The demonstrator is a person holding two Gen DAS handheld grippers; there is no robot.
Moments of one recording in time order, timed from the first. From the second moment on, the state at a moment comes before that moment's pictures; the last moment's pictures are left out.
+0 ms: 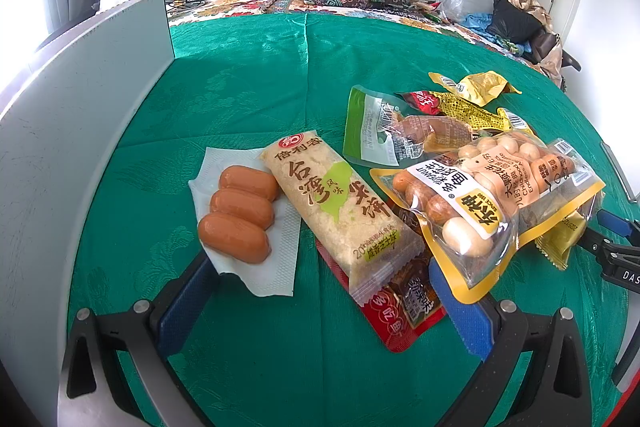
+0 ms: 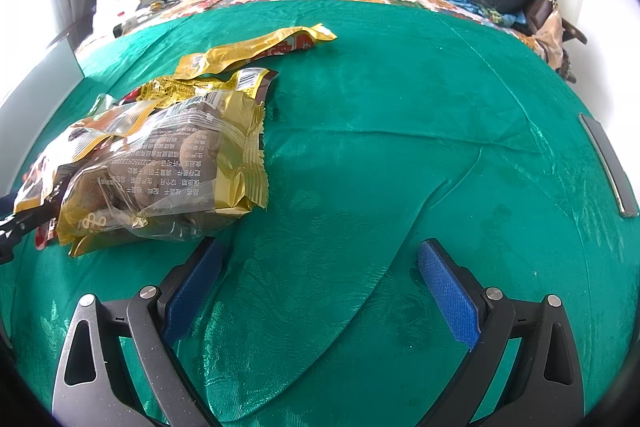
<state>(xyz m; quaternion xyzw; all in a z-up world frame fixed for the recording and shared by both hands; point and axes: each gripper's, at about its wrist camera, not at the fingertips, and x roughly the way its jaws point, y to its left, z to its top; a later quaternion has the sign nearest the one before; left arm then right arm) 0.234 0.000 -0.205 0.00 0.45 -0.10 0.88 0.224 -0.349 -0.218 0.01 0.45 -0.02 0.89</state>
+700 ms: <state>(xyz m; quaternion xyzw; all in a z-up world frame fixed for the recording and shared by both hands) 0.234 0.001 -0.205 0.00 0.45 -0.10 0.88 0.223 -0.347 -0.218 0.01 0.45 -0.02 0.89</state>
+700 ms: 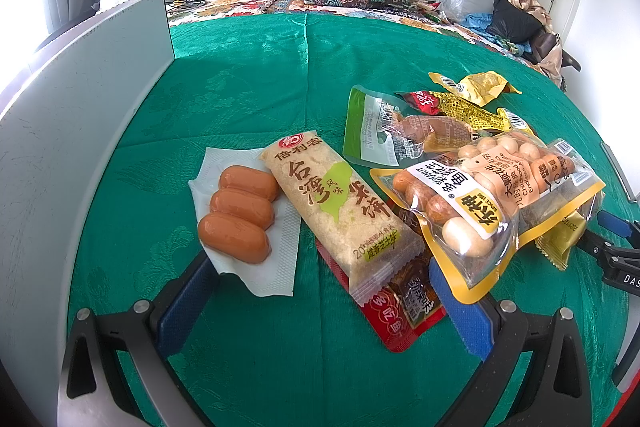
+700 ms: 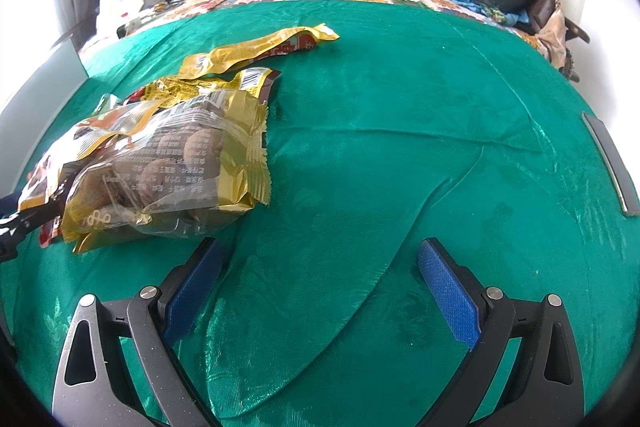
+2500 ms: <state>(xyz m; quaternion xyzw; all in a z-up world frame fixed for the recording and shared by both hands) 0.306 0.007 -0.172 -0.05 0.56 -0.05 0.82 0.223 -0.343 -0.219 0.00 0.45 -0.02 0.89</state>
